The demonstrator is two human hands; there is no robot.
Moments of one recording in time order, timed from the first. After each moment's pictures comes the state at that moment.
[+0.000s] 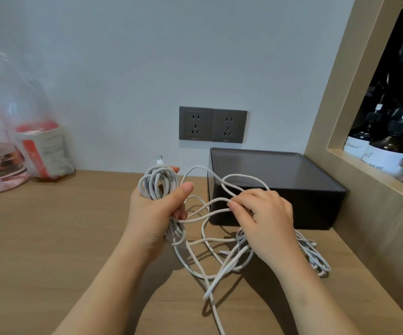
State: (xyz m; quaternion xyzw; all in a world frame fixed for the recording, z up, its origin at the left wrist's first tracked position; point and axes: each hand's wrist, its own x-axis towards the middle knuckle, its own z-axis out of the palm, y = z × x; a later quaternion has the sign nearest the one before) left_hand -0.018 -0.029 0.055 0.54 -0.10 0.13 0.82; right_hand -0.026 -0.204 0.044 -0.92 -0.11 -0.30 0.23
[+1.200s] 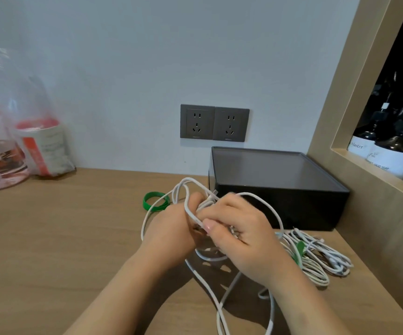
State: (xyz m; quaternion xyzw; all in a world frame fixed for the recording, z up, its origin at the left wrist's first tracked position) left_hand -0.013 -0.039 0.037 0.92 -0.21 0.13 0.30; right_hand -0.048 -0.181 0.054 -0.84 -0.31 -0.18 0.42
